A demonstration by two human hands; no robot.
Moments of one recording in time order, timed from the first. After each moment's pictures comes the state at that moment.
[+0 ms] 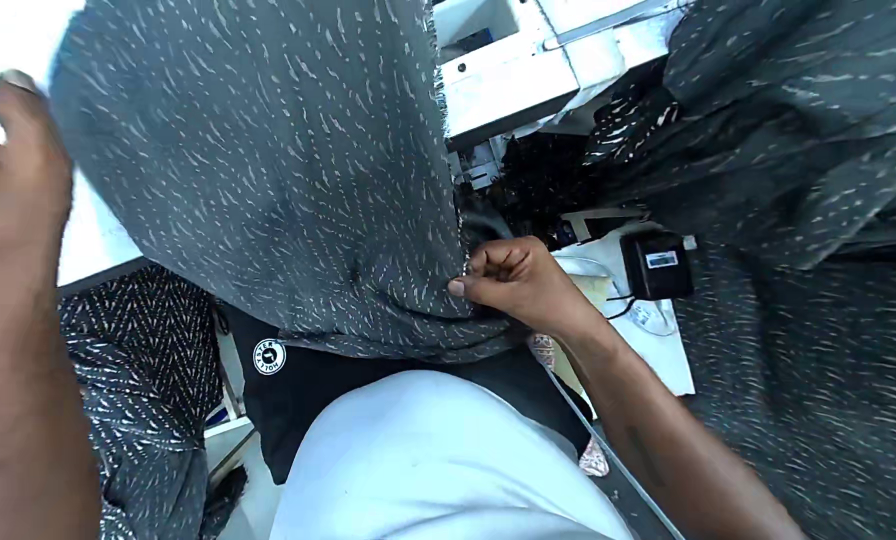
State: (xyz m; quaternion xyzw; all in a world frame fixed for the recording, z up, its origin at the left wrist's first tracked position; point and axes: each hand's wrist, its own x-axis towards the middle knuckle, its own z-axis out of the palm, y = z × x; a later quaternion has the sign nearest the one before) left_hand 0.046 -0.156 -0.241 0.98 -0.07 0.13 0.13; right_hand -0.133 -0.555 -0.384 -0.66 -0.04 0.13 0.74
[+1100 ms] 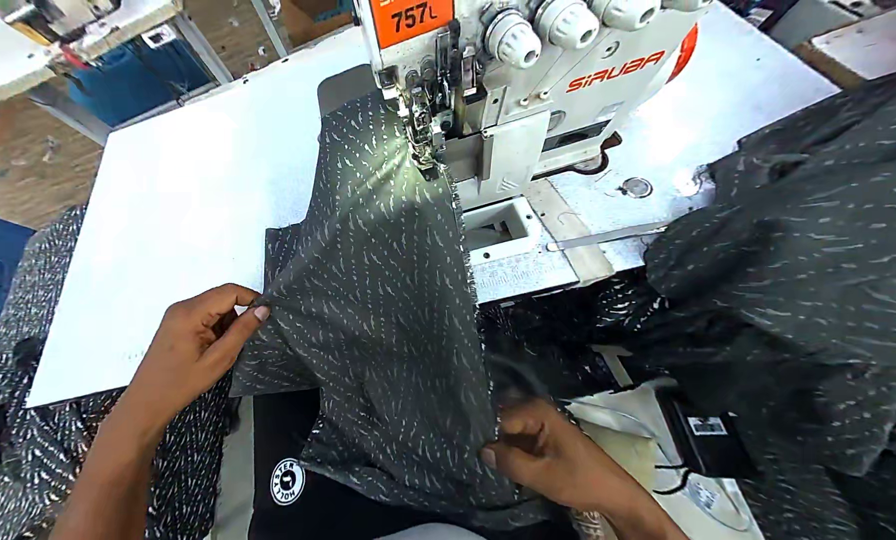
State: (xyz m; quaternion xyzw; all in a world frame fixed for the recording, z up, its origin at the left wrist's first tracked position) left_hand 0.015 -0.156 -0.263 0.93 -0.19 0.00 0.31; right_hand -0.130 -0.563 -0.399 -0.63 -0.17 0.19 0.73
